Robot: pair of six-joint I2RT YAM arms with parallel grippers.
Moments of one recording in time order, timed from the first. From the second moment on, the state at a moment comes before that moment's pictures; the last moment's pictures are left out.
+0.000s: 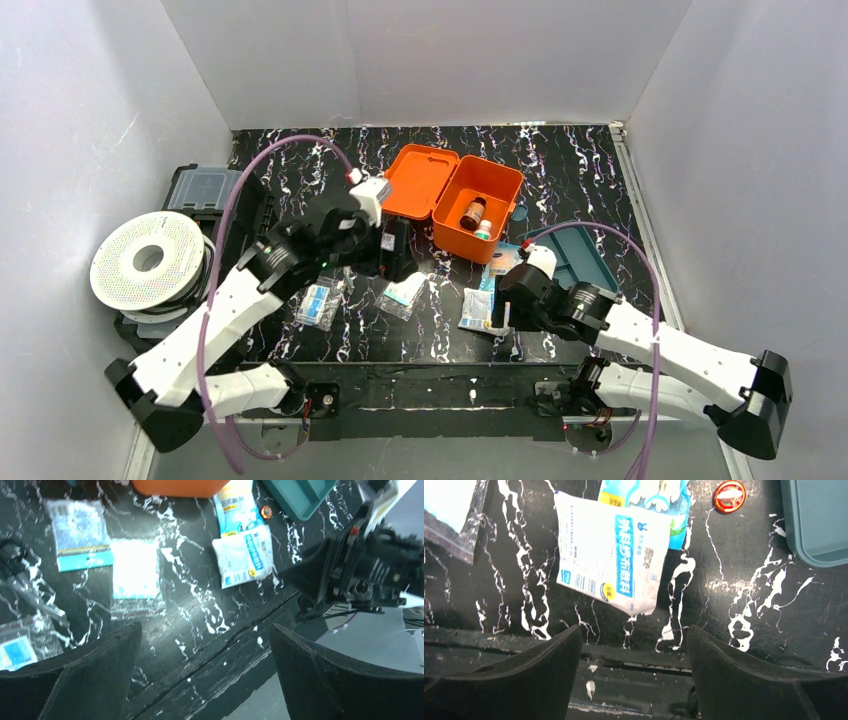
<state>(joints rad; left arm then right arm) -0.75 1.10 1.25 -0.83 0.09 -0.42 1.00 0.89 0.73 -0.89 0.35 0.91</state>
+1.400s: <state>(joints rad) -0.75 0.31 0.76 -0.92 -0.03 -0.48 0.83 1.23 0.61 -0.50 0.24 0.99</state>
